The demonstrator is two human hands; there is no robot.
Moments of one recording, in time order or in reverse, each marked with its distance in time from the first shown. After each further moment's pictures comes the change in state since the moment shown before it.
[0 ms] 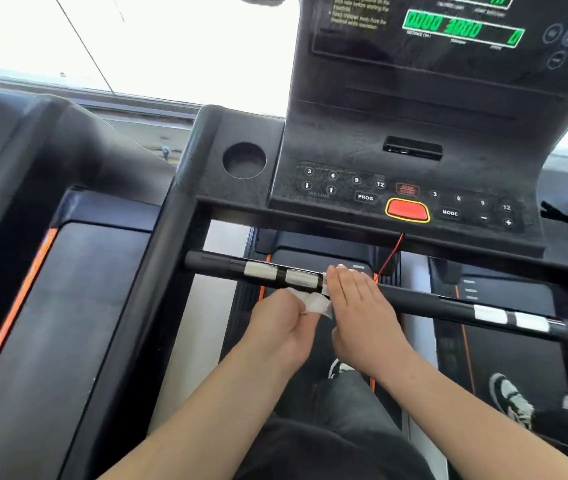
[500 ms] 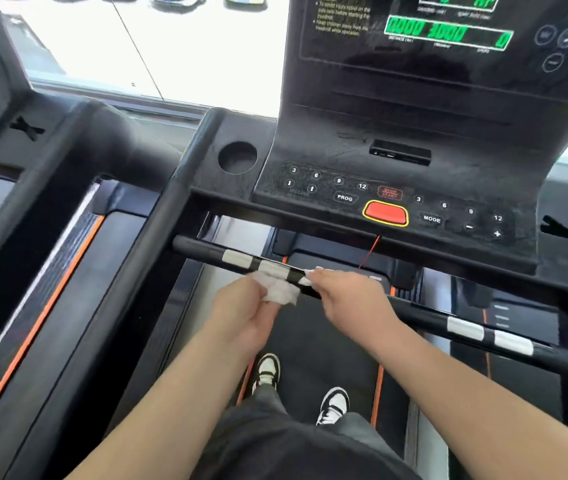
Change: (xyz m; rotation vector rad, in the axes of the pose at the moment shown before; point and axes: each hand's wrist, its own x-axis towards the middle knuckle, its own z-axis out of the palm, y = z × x) left_hand -0.022 -0.019 0.016 0.147 0.019 0.314; right_hand 0.012 0.059 -0.010 0.359 0.265 -0.164
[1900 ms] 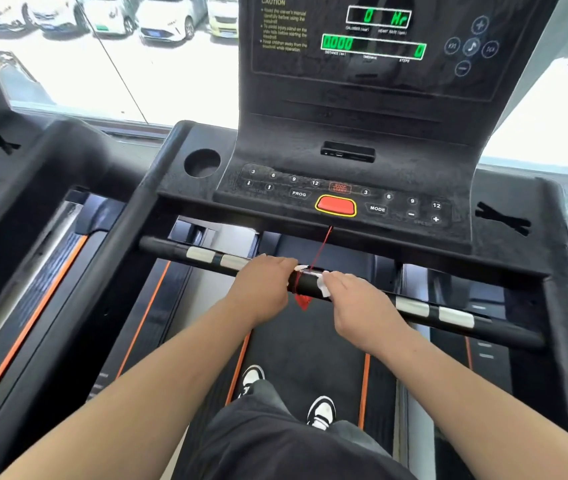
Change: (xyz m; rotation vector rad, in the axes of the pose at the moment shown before) left_hand 0.020 -0.044 0.053 1.906 -0.225 0.938; right_hand -0.070 0.057 -0.037 -0.092 -0.234 0.078
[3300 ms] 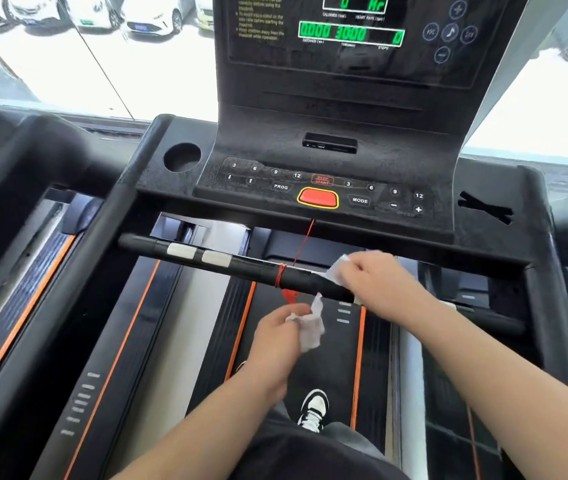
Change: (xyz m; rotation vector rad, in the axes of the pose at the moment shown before) left_hand -0.065 0.090 0.042 -1.483 -0.005 -0.733; right_hand -0.011 0.025 -0.070 0.502 -0.009 0.317
